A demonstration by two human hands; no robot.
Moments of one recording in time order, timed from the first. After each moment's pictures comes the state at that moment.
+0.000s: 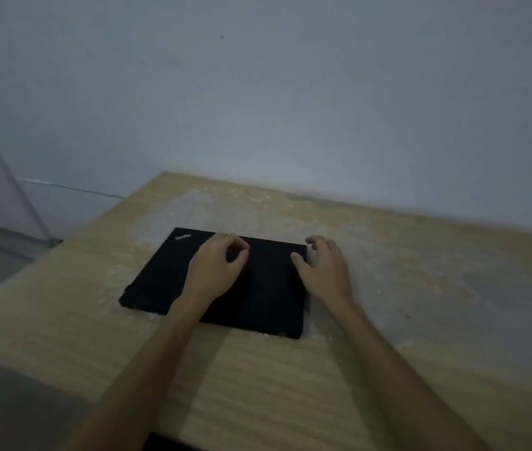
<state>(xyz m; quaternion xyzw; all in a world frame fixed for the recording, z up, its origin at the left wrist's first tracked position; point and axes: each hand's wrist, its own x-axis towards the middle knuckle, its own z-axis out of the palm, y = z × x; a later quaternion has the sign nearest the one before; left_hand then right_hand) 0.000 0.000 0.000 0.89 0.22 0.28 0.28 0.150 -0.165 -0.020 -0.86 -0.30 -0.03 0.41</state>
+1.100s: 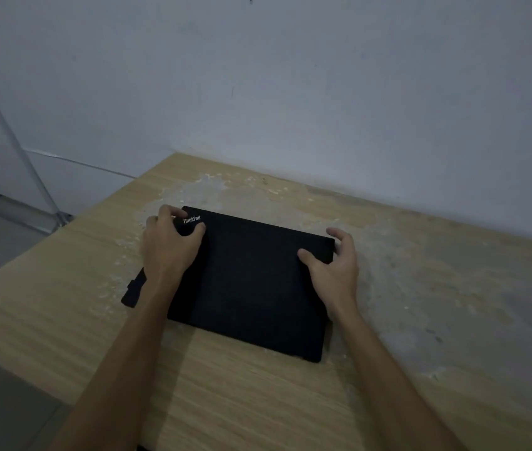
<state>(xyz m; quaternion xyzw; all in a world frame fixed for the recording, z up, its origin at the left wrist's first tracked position) -0.016 0.084 -0.006 0.76 0.47 0.35 0.28 0.141 -0.137 -0.021 -0.73 -0.17 0.08 0.65</state>
